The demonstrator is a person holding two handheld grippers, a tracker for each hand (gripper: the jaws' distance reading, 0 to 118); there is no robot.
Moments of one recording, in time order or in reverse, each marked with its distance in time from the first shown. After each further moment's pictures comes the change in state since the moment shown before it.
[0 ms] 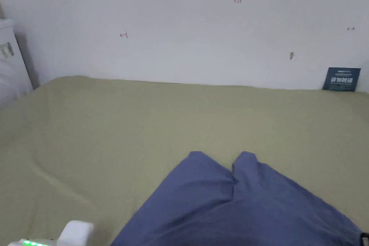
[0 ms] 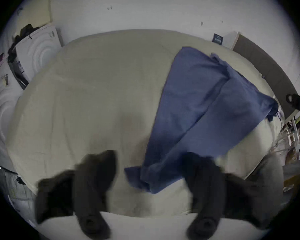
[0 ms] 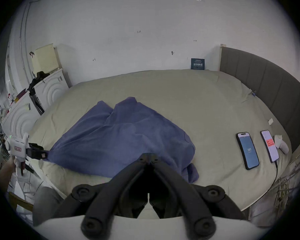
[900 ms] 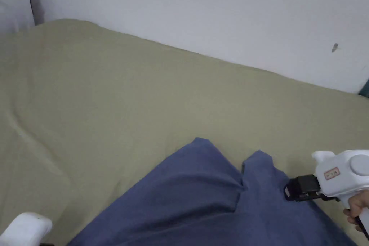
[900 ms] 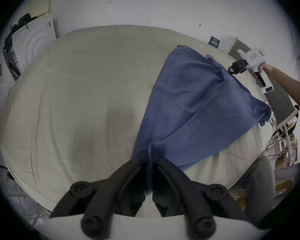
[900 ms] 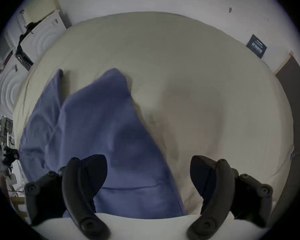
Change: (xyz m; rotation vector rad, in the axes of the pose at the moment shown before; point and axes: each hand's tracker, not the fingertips) left arm 0.009 0.004 -0.003 0.002 -0.083 0.062; right arm 0.008 0.156 -0.351 -0.566 0.089 0.298
